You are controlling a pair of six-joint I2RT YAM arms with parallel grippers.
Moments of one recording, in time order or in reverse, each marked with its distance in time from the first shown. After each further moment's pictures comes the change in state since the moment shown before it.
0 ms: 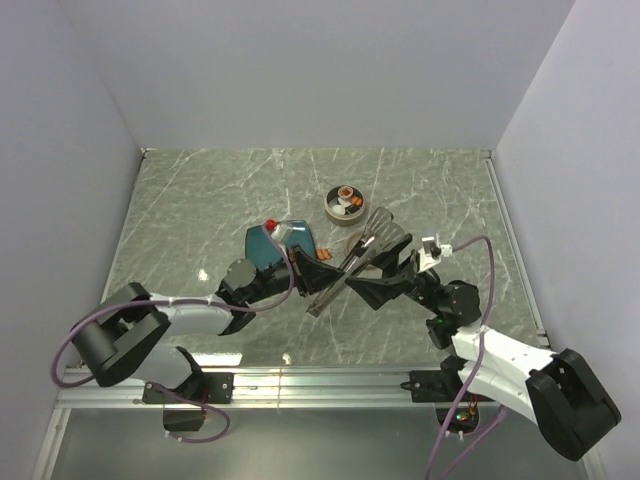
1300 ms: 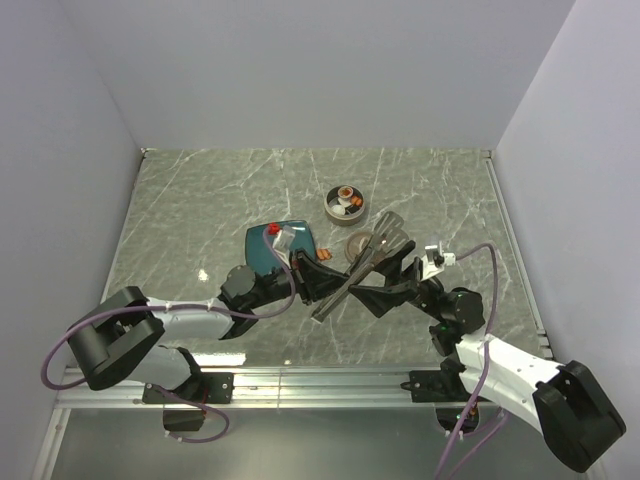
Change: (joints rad) left arm -0.076 -0.039 0.005 0.048 -0.017 0.055; right arm 0.017 -0.094 -0.053 -0.025 0.005 -0.018
